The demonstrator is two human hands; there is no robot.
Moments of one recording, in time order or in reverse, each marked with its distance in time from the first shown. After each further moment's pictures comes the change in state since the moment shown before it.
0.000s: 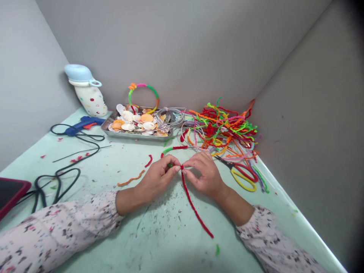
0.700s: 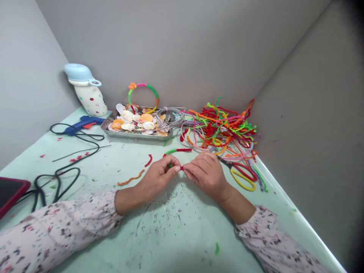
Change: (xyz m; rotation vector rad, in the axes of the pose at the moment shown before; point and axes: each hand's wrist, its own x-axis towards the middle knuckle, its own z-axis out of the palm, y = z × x) left_hand -0.001 0.000 -0.001 -0.087 -0.053 -0.020; right_hand -0.001 0.003 -0.009 -0.287 -0.012 -0.260
